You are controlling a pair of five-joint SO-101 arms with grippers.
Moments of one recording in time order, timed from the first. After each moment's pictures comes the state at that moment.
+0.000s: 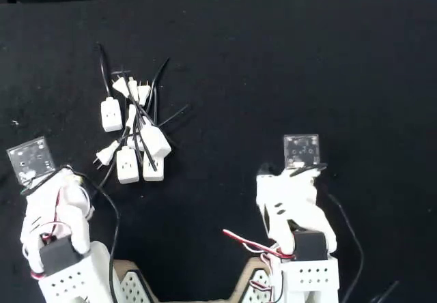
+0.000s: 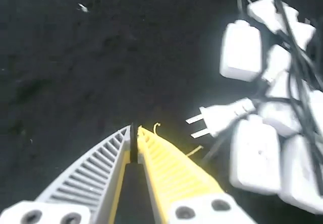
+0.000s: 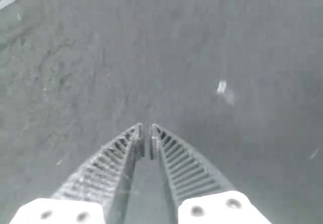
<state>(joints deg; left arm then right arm) -30.4 -104.5 86.4 62.1 -2.8 -1.9 -103.2 96.7 56.3 4.0</state>
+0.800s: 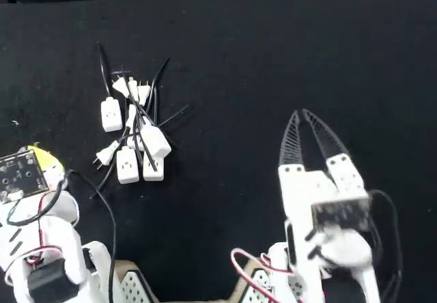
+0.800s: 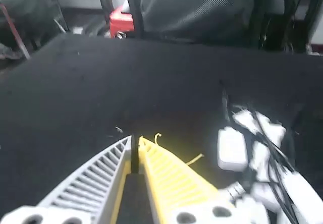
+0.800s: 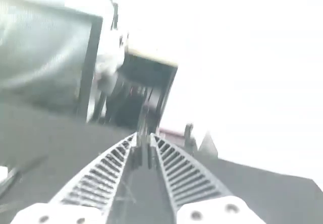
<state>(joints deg) -30.9 -104.0 63.6 64.4 -10.0 -1.8 -103.2 57.5 51.2 16.0</state>
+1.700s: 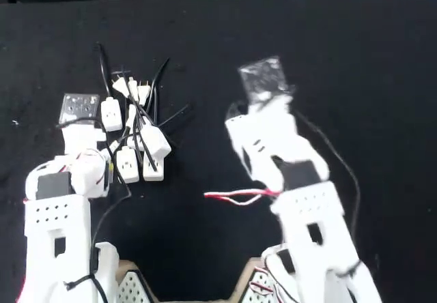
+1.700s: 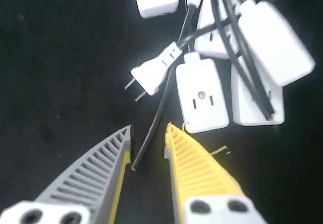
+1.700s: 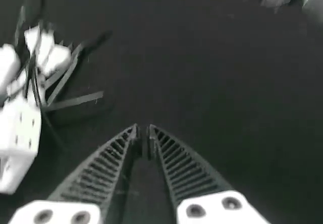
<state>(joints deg) -15.5 -55.4 61.3 61.7 -13.6 -15.6 -44.8 54.3 38.2 9.0</state>
